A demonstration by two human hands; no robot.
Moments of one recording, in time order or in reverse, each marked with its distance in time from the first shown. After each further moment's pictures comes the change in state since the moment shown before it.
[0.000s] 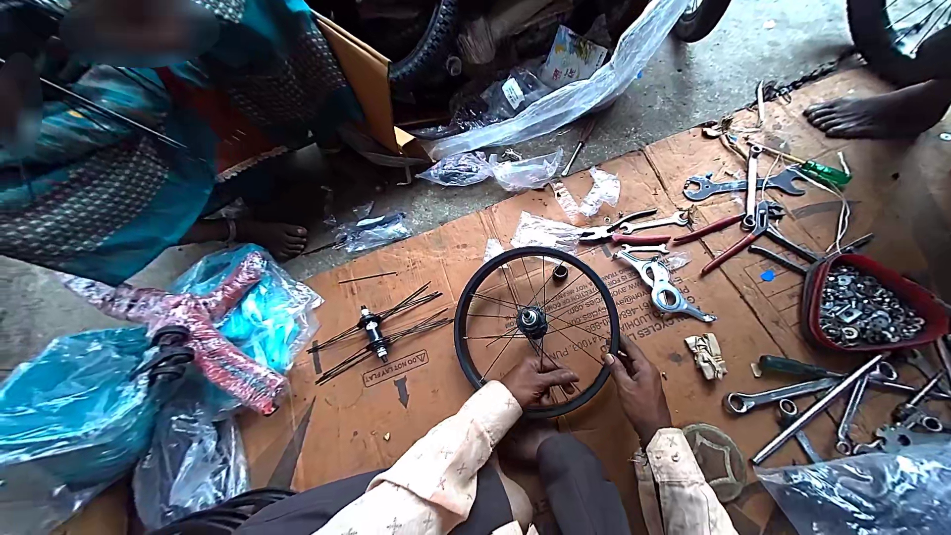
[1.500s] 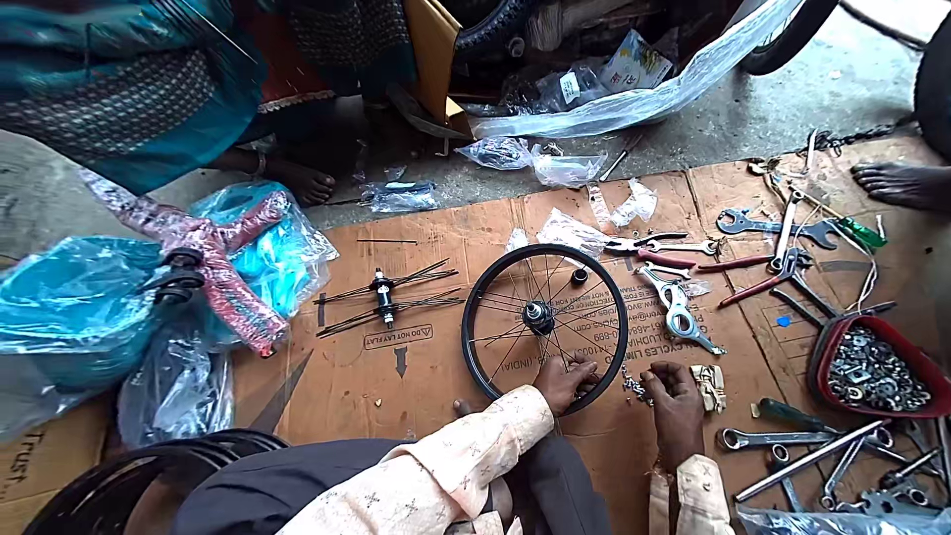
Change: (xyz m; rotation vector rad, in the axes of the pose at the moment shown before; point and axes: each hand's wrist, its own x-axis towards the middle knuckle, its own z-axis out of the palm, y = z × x) left_hand 0.013 0.006 0.058 -0.385 0.264 0.088; right_hand 0.007 0.004 -0.045 -0.057 0.118 -0.014
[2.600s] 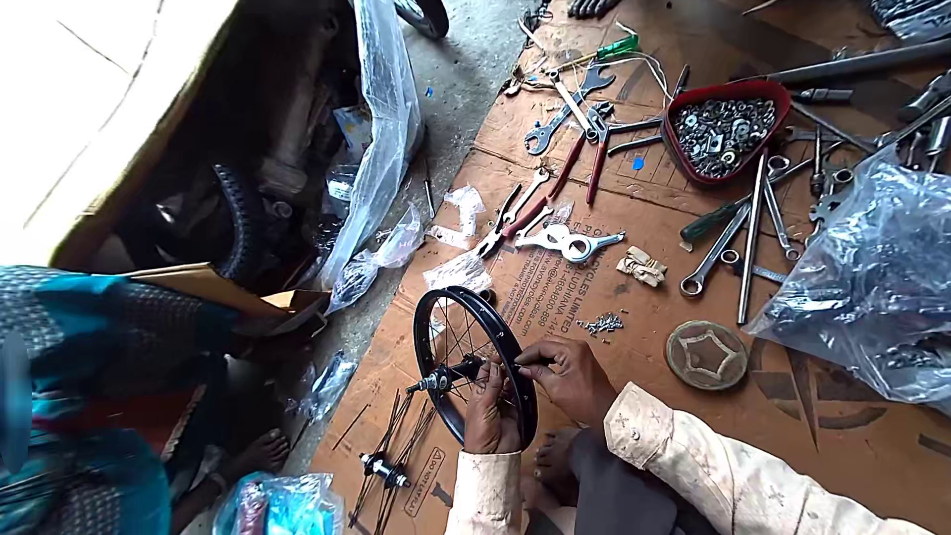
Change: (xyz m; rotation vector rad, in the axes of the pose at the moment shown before) left_hand -0.028 0.055 -0.013 -0.247 0.079 0.120; right_hand -0.045 -0.071 0.071 0.323 0.027 -0.218
